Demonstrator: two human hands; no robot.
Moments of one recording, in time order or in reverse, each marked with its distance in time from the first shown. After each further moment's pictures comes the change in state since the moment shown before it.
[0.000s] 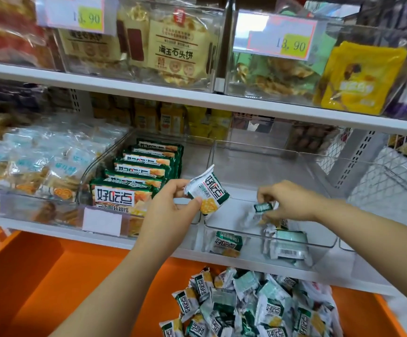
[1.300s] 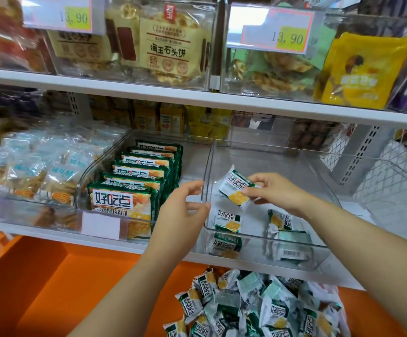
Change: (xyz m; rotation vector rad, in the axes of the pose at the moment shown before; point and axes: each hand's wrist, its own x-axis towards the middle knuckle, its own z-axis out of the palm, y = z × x) left_hand 0.005 -0.007 0.020 0.031 -0.053 0.019; right_hand 0.026 -0.010 0.015 1.002 0.129 0.128
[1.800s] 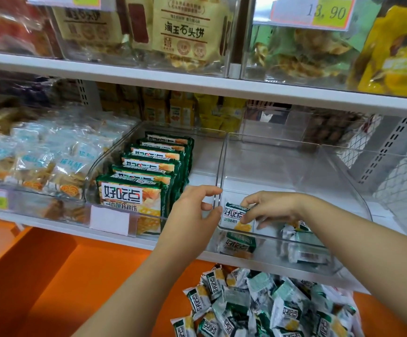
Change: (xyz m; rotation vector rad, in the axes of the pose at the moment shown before) left_hand 0.005 -0.012 -0.003 0.159 -0.056 0.045; right_hand 0.033 0.021 0.028 -0.145 -0.473 0.259
